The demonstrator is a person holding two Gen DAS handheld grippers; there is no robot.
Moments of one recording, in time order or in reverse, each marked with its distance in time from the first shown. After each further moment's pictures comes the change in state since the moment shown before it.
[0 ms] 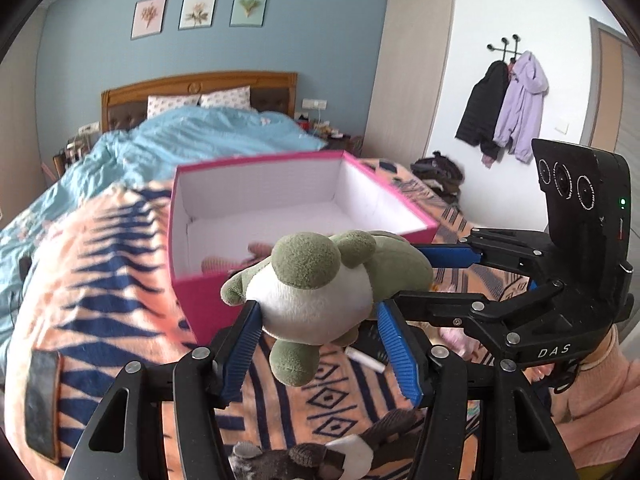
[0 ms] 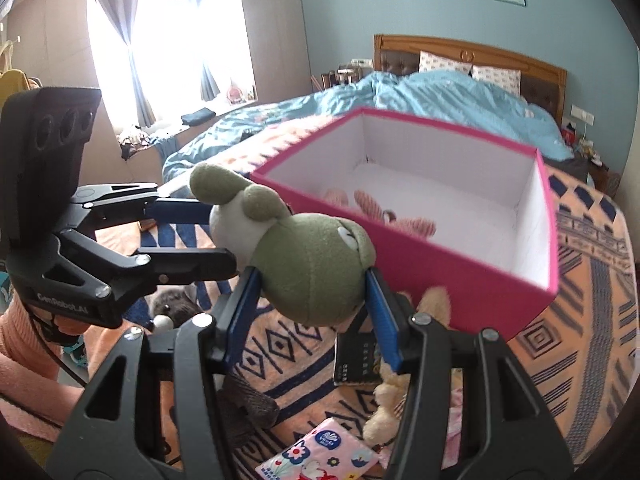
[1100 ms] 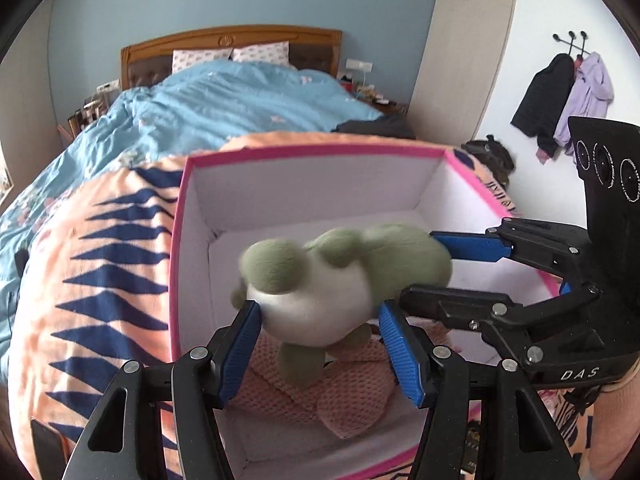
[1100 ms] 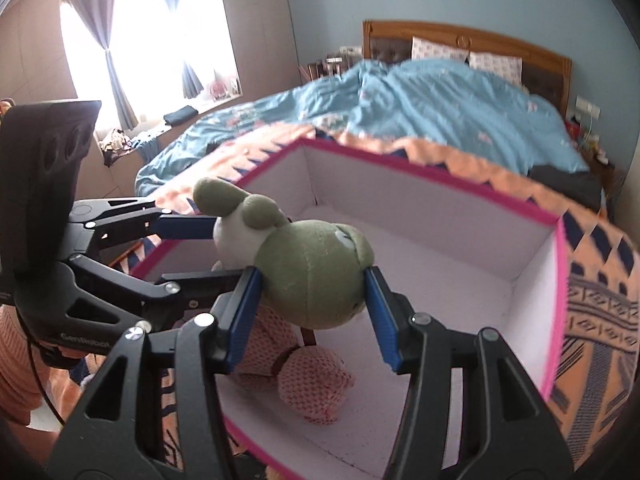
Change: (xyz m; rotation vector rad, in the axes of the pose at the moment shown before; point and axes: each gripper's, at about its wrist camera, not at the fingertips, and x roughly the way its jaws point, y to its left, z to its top) left arm 0.141 0.079 0.071 -0.100 0.188 0.107; right arm 0.104 -0.099 0.079 0.055 0.116 0.015
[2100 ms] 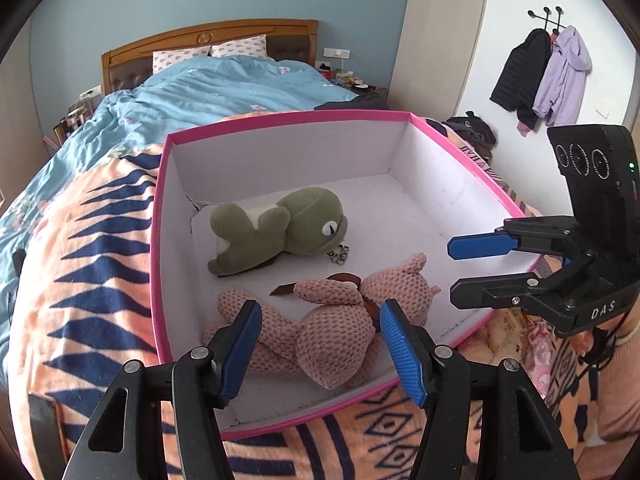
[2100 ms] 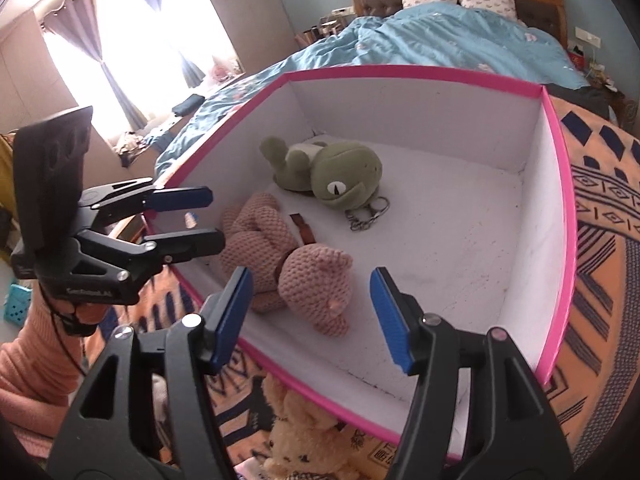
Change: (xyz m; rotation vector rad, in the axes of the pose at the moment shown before) left arm -0.034 -0.027 -0.046 0.072 0.029 -0.043; right arm -0.033 -0.014 -0.062 0.139 0.093 0.132
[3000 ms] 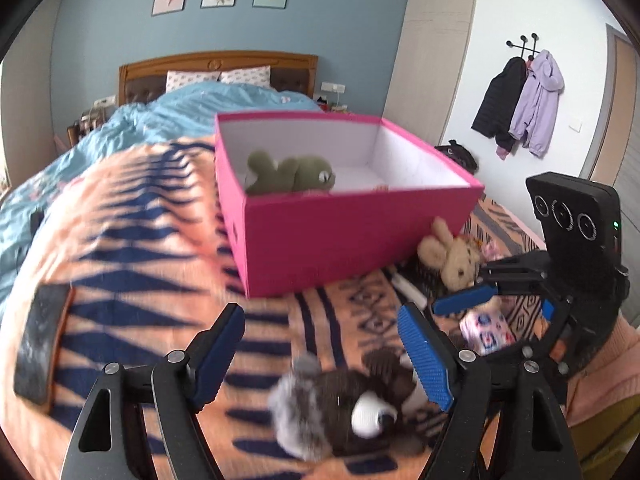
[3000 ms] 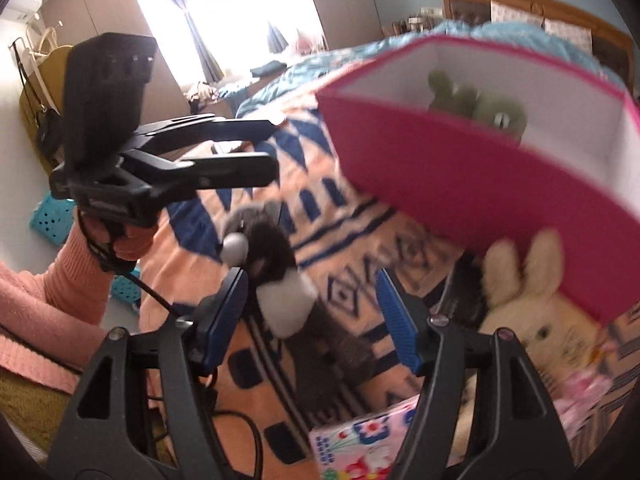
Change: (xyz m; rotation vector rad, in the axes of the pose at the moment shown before) left arm -0.085 0.007 -0.128 -0.038 -0.145 -0.039; right arm 0.009 0.125 -0.110 -0.211 0.064 0.146
